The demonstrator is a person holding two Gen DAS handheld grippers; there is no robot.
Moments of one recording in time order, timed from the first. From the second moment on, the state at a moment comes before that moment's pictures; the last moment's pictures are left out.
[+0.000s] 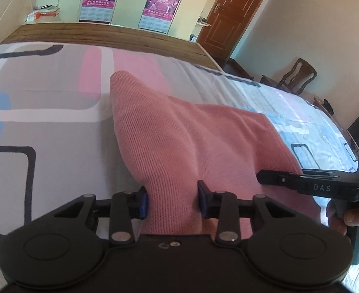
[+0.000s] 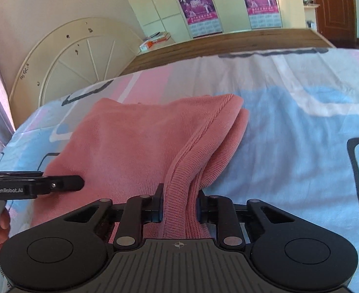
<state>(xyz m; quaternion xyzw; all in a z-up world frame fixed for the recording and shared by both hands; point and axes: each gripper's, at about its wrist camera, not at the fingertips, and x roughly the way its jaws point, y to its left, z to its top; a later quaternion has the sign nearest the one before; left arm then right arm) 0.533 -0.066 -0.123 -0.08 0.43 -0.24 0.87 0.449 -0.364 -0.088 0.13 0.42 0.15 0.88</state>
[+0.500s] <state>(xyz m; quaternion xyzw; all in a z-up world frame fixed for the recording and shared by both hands) 0.513 -0.014 -0.072 -0.07 0.38 -0.27 0.88 0.431 -0.303 -0.024 0.09 0.38 0.15 0.91</state>
